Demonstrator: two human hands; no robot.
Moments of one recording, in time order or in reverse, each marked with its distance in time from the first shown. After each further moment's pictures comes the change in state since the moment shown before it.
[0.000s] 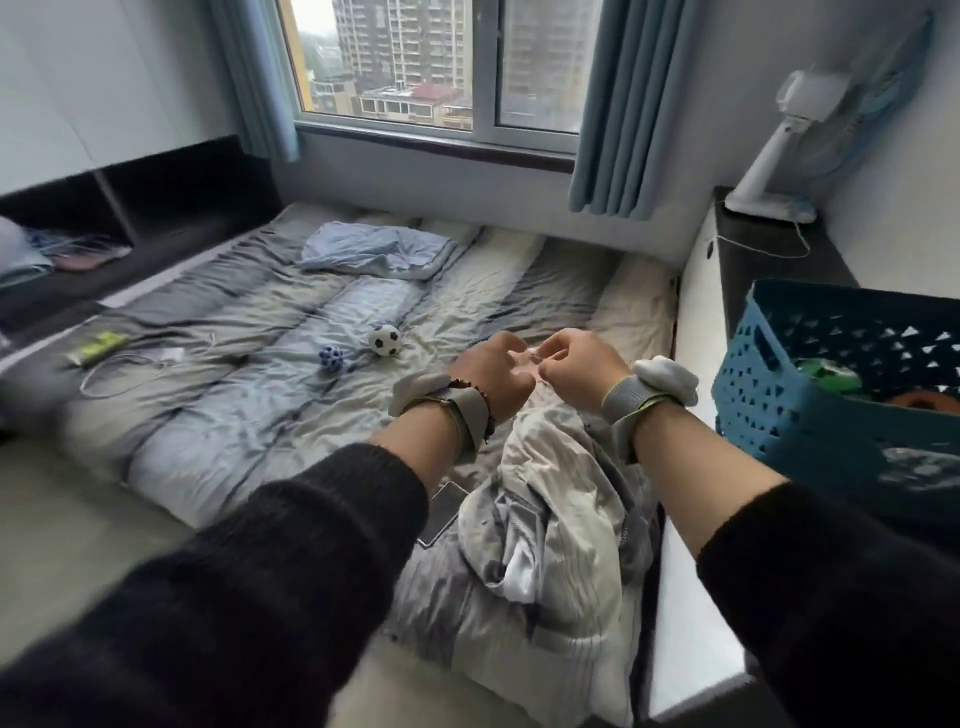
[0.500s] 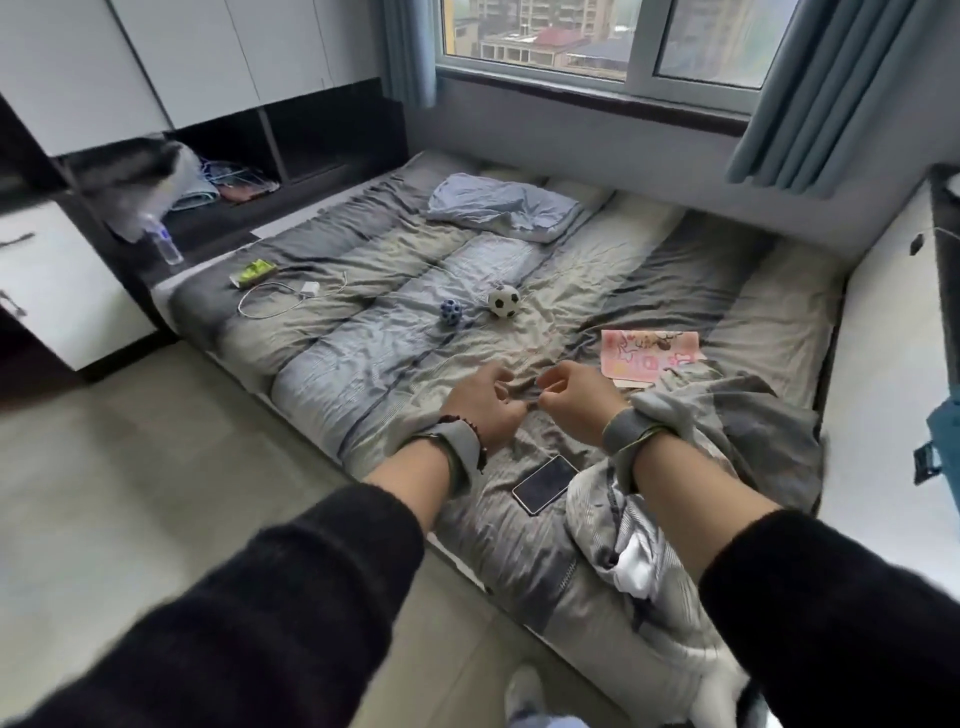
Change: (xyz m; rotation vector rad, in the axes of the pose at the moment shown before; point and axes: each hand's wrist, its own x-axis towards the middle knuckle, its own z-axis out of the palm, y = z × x) left_hand -0.054 -0.182 -0.077 -0.155 0.055 -0.344; right_hand 0.006 -0.085 0.179 0.012 -0.292 -0.099
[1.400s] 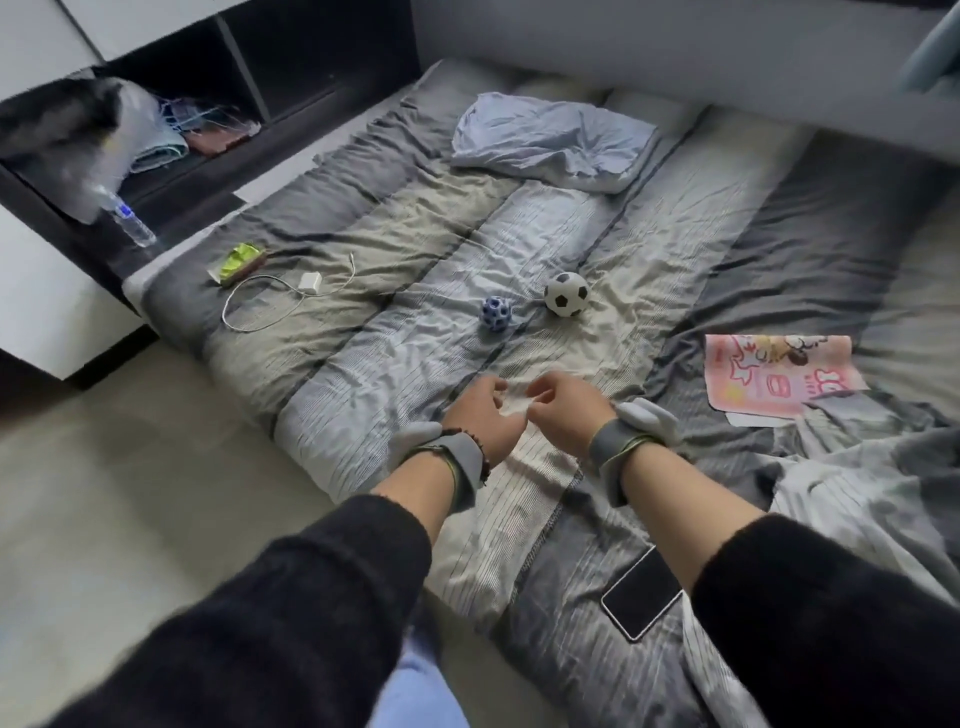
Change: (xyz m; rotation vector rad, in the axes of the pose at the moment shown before) left_hand 0.347 -0.137 -0.035 0.075 -0.118 -0.225; right_hand 0.355 -0.045 0.118 0.057 -0.182 0.153
